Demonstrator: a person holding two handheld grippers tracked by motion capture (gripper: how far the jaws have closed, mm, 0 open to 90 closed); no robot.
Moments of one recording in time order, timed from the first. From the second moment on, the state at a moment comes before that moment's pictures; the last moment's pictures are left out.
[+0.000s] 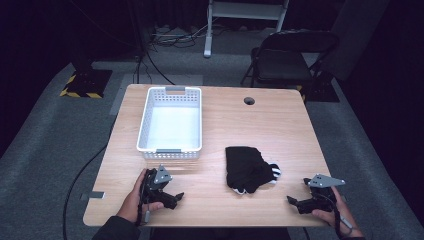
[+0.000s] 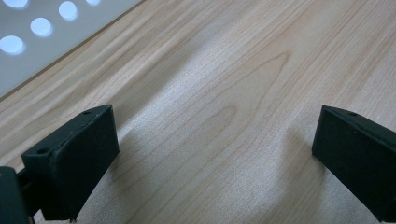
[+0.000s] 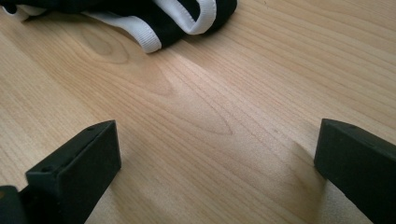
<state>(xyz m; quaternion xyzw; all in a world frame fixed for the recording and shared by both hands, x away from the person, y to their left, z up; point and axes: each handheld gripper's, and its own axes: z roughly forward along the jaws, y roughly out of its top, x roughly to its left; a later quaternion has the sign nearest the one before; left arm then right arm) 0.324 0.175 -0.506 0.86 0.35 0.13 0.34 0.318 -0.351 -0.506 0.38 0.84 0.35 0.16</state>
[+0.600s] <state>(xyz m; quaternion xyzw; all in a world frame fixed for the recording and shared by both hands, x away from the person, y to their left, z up) 0.323 0.175 -0.506 0.86 0.35 0.13 0.34 0.319 -0.352 -0.505 0.38 0.84 0.35 0.16</state>
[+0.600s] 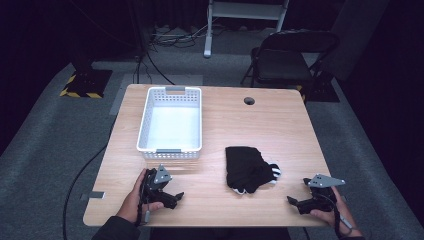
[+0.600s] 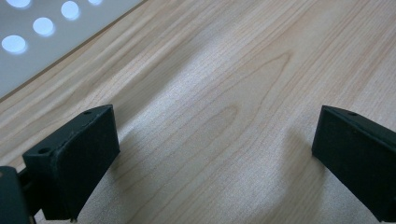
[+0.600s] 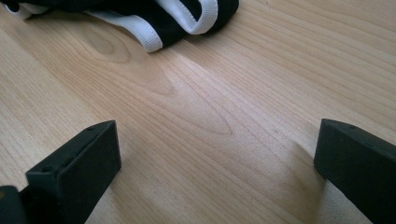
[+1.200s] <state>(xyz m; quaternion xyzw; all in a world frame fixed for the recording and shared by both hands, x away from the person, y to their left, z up) 0.323 0.175 -0.506 0.86 0.35 0.13 0.34 0.316 -0.349 -0.496 0.36 0.85 0.34 0.18</state>
